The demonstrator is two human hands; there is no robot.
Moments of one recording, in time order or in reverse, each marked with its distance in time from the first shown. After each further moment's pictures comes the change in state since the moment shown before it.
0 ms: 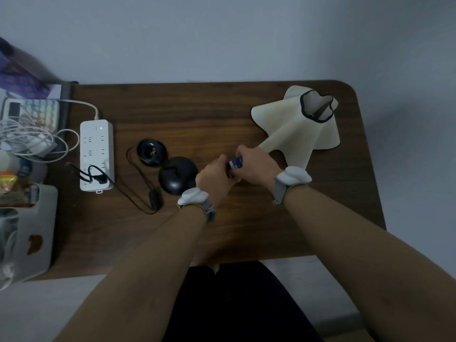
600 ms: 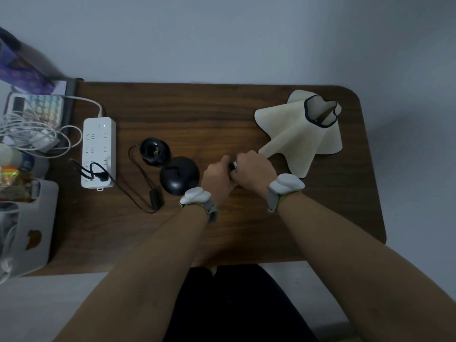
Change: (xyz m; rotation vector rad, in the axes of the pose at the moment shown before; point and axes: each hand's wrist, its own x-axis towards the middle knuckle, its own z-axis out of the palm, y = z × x) left_hand 0.007 -0.003 0.002 -0.210 -0.069 0.067; right_hand 0.002 -0.013 0.012 -0.165 0.071 -0.032
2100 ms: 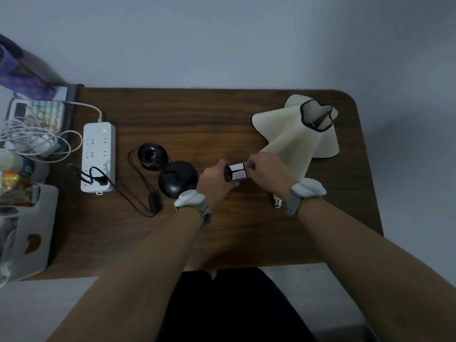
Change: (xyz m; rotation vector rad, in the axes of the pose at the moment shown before) left_hand 0.000 0.009 -0.013 0.081 -0.047 -0.099; right_hand -0.007 0.050 -0.004 0.027 0.156 -0.059
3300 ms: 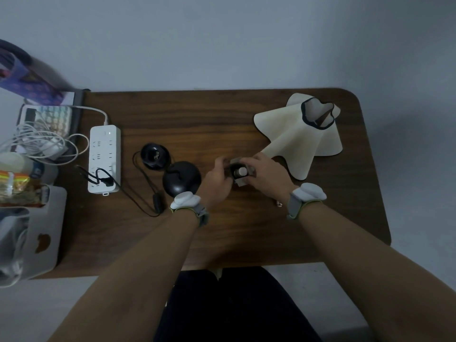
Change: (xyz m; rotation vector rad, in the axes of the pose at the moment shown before) left_hand -0.005 -0.008 -0.008 -0.239 -0.177 -0.057; right_hand -0.015 -0.001 0.010 0.129 -0.087 -0.032
